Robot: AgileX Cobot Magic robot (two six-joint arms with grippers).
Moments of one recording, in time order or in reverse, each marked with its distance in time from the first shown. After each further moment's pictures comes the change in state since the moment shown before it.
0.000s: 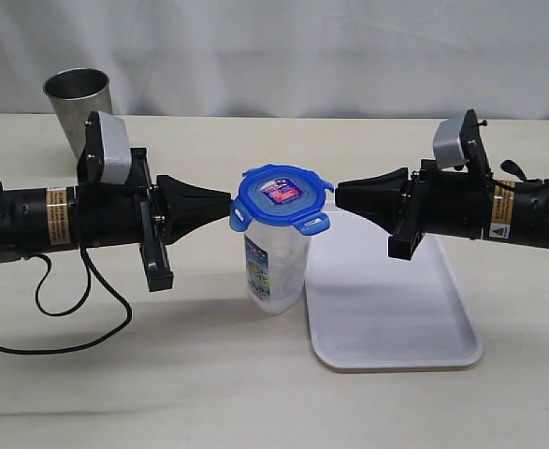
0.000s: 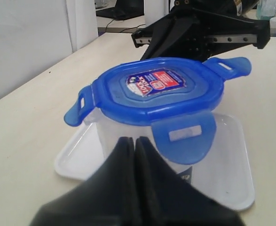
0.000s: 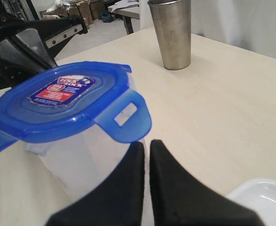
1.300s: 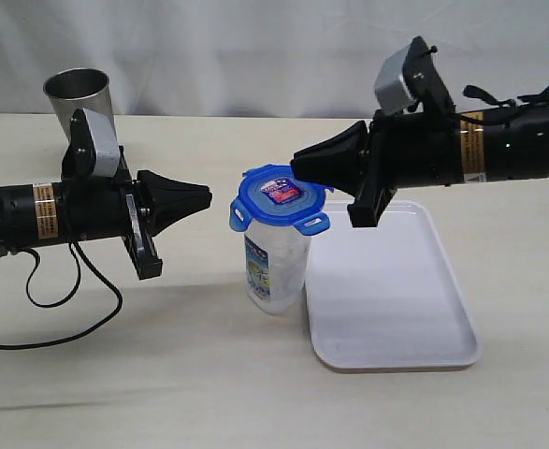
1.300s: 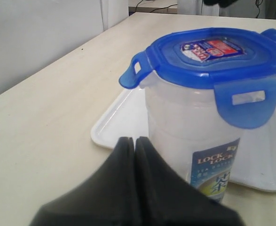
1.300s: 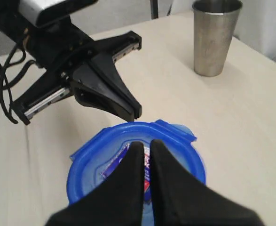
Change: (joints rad) left arm 0.050 0.000 0.000 -0.024 0.078 -0.004; right arm 0.188 -0.204 -0.162 -0.269 0.220 0.361
